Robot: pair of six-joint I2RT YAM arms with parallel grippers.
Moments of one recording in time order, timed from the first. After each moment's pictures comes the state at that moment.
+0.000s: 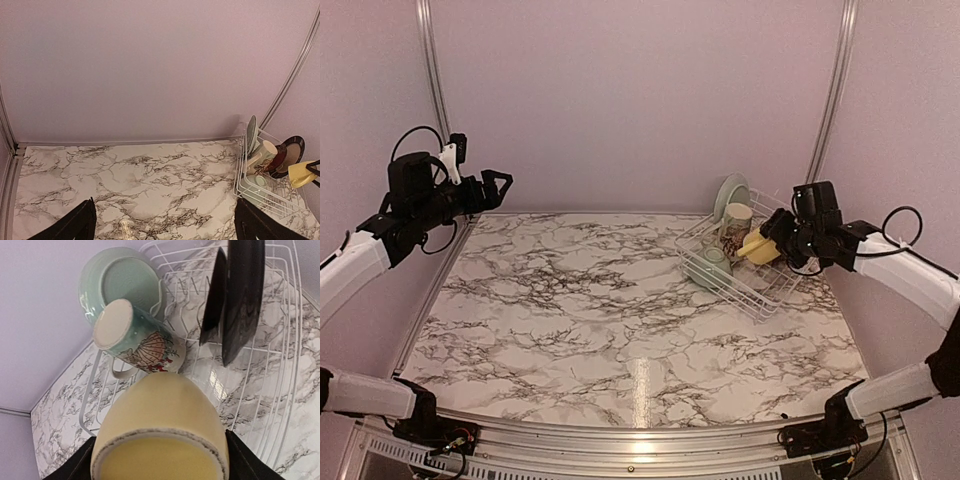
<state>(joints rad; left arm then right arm) -0.24 1.15 1.04 -0.08 0.16 -0.27 0.35 1.29 1.06 -0.47 0.24 0.95</state>
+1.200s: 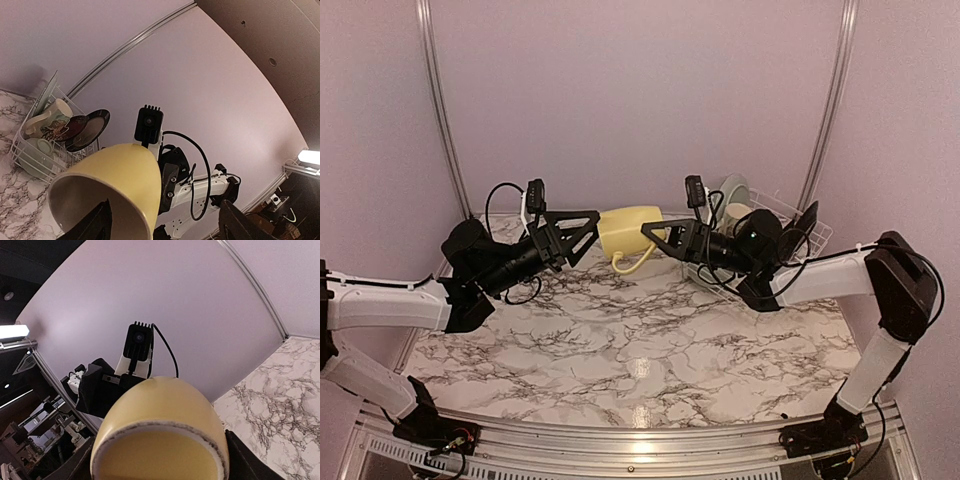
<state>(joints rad) -0.80 1.33 0.68 0.94 0.32 -1.06 0.69 1.68 0.89 1.14 -0.72 0.91</state>
